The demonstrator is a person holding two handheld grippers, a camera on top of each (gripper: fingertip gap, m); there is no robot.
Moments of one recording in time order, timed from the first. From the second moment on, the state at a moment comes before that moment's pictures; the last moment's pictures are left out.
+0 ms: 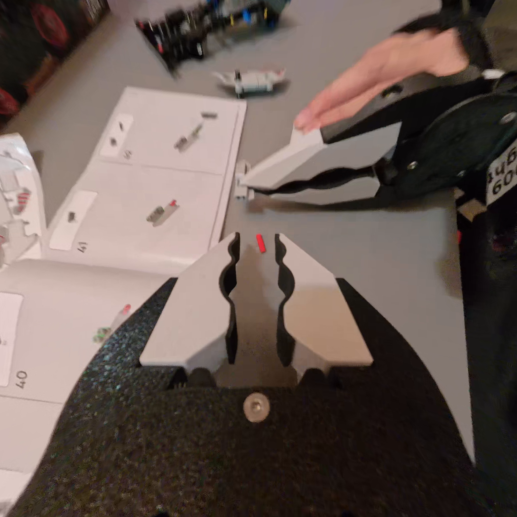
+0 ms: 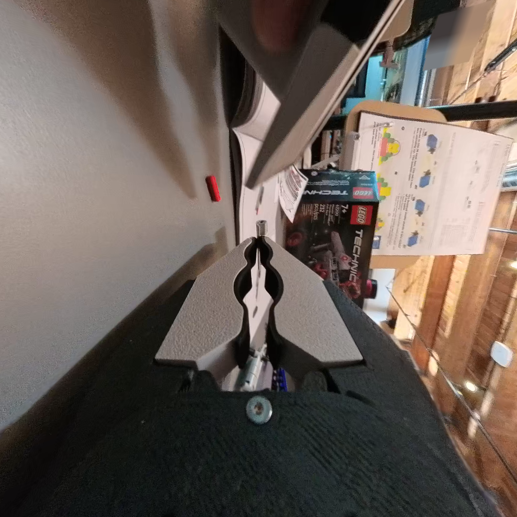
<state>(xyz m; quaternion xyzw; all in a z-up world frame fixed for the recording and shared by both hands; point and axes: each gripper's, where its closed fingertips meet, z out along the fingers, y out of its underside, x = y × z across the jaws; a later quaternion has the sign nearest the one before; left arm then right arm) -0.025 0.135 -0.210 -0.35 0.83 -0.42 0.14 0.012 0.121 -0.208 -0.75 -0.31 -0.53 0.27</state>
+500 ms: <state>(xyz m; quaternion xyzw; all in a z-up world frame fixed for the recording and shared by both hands) -0.022 0.131 -0.231 -0.37 0.84 -0.37 0.17 0.002 0.127 -0.220 -0.74 -0.35 -0.50 0.27</state>
